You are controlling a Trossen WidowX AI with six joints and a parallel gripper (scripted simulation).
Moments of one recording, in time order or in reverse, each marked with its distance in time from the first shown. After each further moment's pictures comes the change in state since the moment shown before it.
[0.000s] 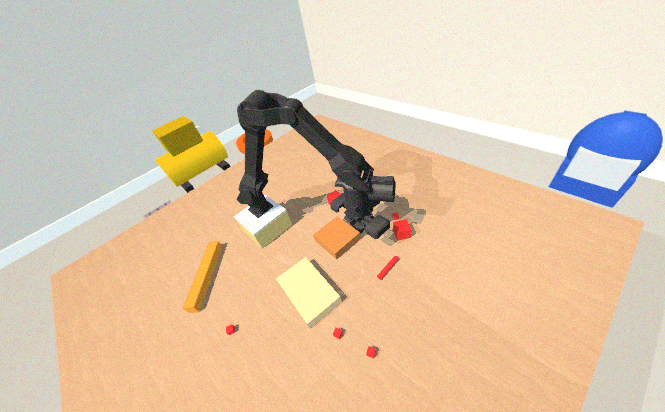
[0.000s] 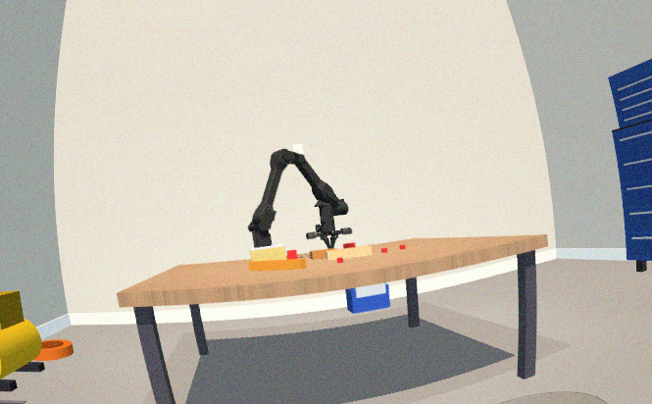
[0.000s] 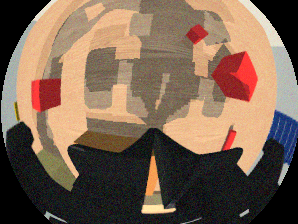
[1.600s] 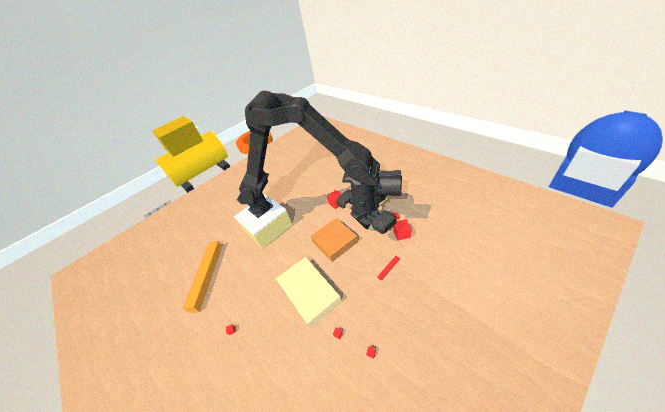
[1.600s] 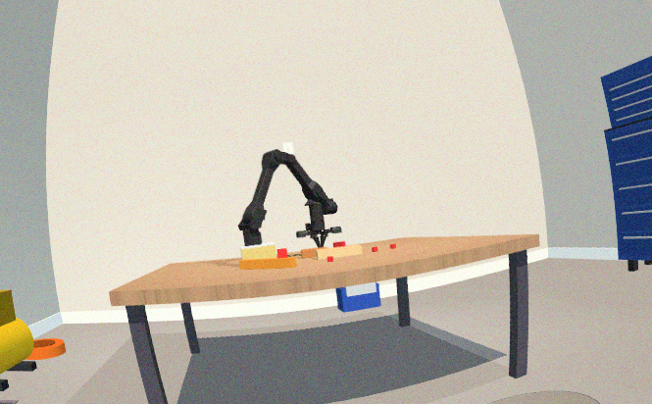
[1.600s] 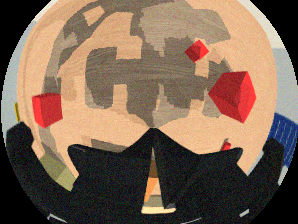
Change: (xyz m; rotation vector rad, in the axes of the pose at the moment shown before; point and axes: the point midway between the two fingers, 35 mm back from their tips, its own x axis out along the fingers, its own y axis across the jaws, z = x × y) arm -0.001 -0.002 0.024 -0.007 -0.003 0.003
